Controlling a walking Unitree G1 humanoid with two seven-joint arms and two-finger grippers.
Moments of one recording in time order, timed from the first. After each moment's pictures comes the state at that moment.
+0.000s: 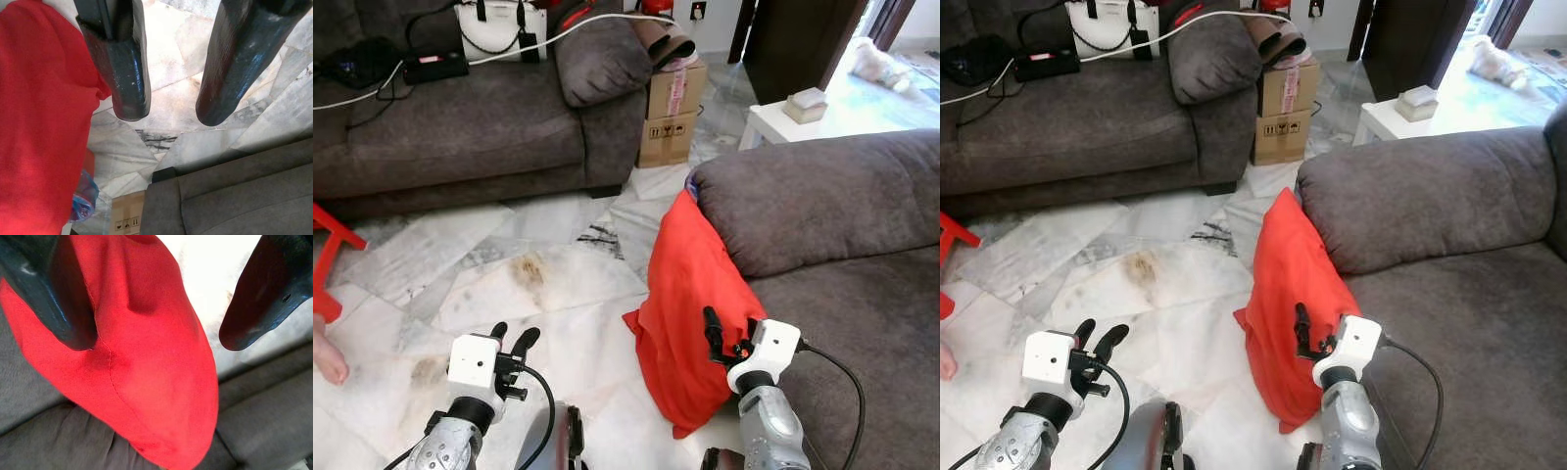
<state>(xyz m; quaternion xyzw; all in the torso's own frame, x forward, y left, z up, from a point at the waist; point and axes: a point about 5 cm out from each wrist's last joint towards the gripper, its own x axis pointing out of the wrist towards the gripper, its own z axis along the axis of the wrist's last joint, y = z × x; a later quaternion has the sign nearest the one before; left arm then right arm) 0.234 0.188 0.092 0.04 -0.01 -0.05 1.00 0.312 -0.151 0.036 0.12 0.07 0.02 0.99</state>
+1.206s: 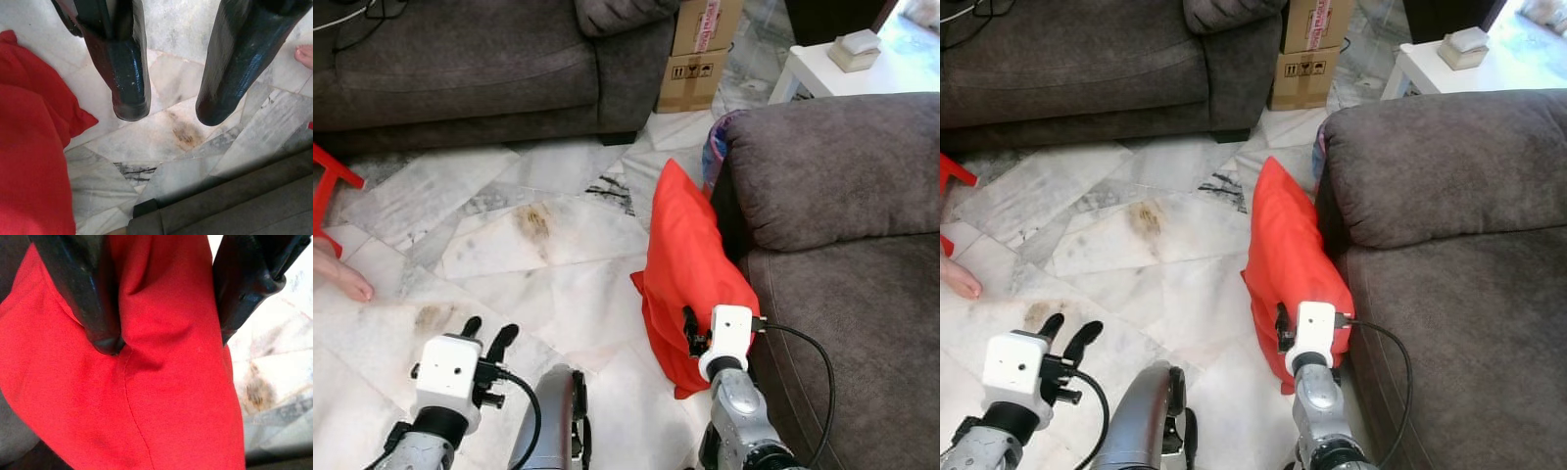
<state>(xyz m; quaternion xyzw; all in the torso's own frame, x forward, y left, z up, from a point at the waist) 0.201 0.192 0.134 0.11 -0.02 -0.02 0.99 0.327 -0.123 0.041 0.00 0.11 0.02 0.99</state>
